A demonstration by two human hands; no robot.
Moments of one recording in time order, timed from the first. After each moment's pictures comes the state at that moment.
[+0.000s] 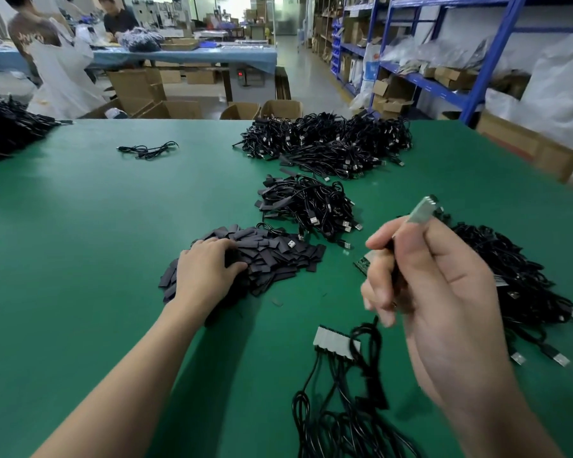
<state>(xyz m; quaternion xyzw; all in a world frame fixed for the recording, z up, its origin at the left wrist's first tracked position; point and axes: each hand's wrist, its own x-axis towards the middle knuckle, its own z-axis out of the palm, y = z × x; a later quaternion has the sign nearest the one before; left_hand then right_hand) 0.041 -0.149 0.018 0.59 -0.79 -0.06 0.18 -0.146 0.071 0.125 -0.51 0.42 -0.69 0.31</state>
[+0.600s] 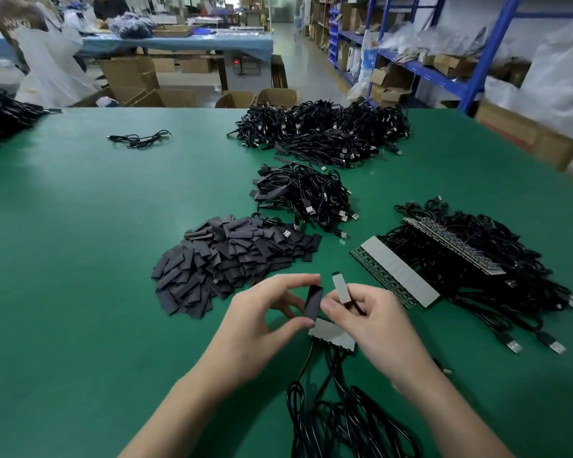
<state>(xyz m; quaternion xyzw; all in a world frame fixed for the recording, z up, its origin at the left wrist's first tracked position) 0.016 -0.032 0.016 0.27 -0.82 -0.35 0.36 -0.175 0.045 0.017 -0.50 0.63 -0.47 0.36</state>
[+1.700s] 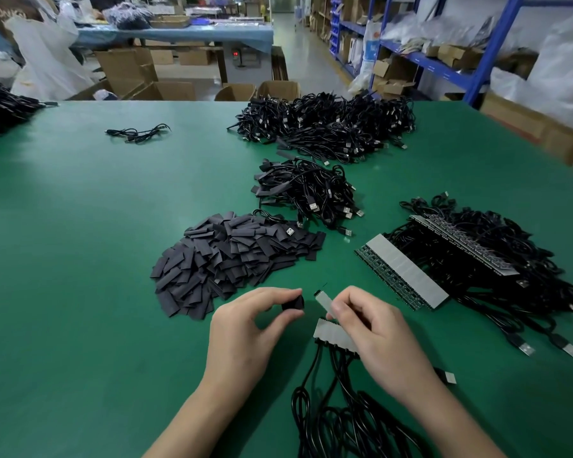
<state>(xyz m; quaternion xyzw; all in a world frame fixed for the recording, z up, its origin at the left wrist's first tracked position) 0.018 -0.027 -0.005 0.40 -0.76 -0.26 0.44 -0.170 0.049 0.010 -0.58 0.64 -0.43 0.27</state>
